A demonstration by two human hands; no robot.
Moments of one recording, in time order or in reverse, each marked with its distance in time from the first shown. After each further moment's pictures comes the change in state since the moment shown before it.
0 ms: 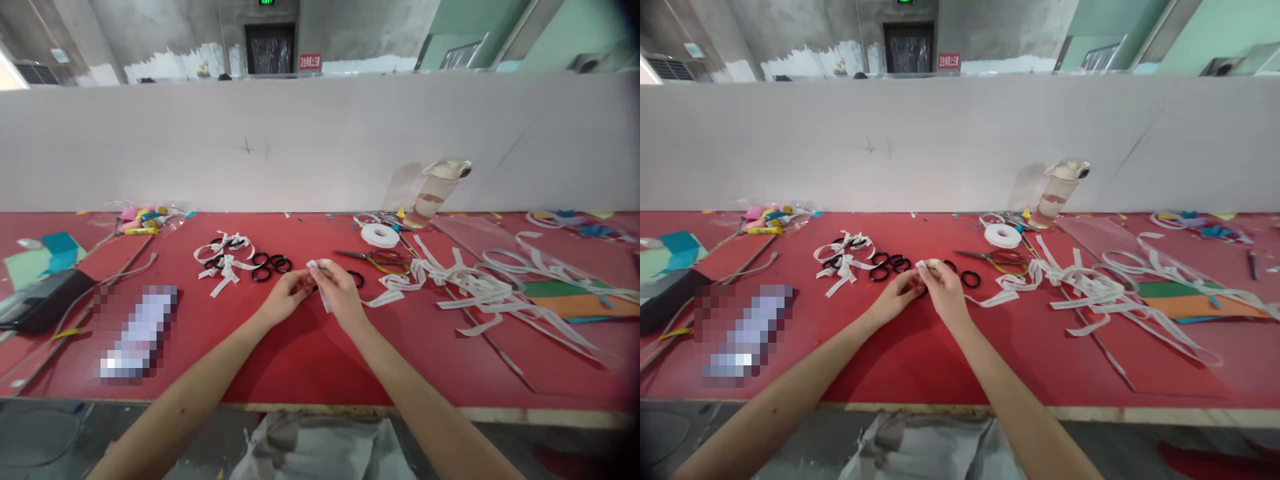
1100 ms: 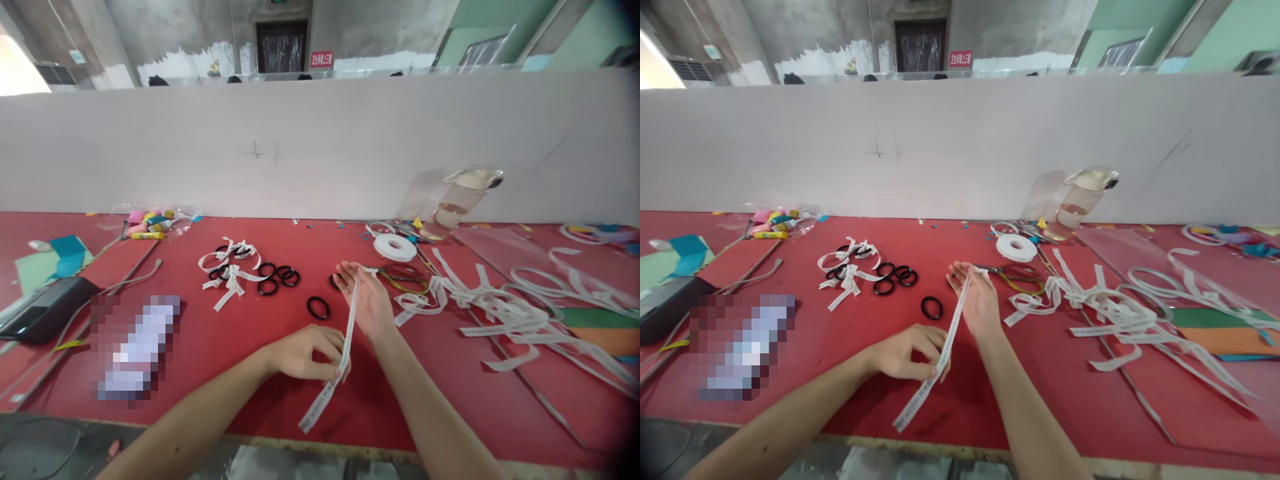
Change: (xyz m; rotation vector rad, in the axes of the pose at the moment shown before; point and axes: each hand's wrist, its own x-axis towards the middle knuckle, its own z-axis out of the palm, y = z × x) left_hand -0.020 0.043 0.011 -0.200 -0.648 0.231; right_hand 0.034 0.023 -0.041 0.557 0.289 0.181
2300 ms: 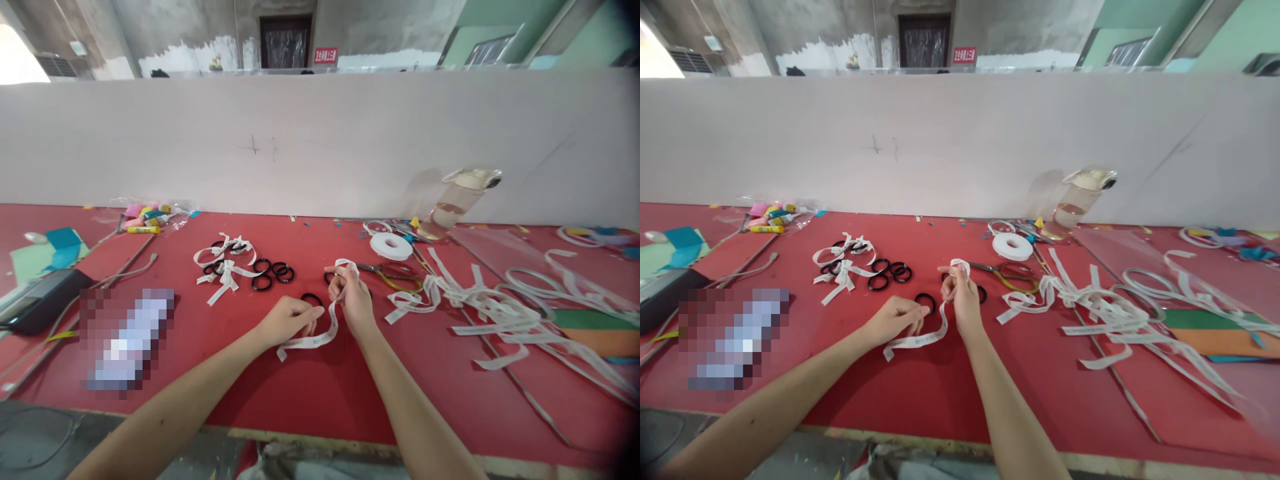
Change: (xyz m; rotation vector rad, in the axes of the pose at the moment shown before) left_hand -0.004 -0.017 -0.013 0.034 0.453 -0.295; right_hand -0.005 0.011 0.004 -0.367 -0.083 -0.034
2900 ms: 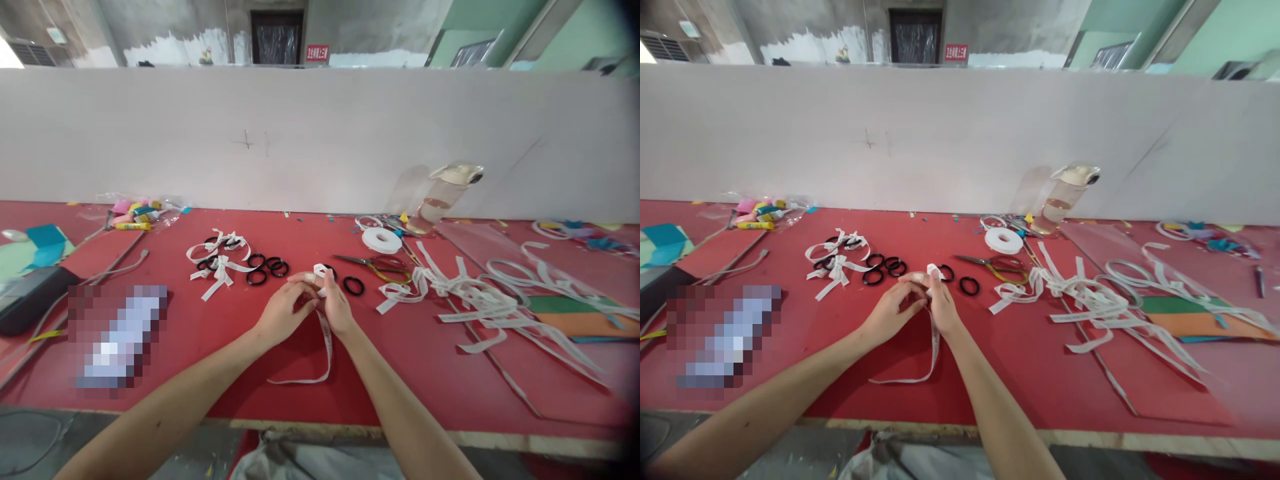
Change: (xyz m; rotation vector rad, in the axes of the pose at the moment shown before) left_hand 0.002 -0.007 0.008 0.358 0.234 0.115; right_hand -0.029 -0.002 0.017 -0.194 -0.399 -0.065
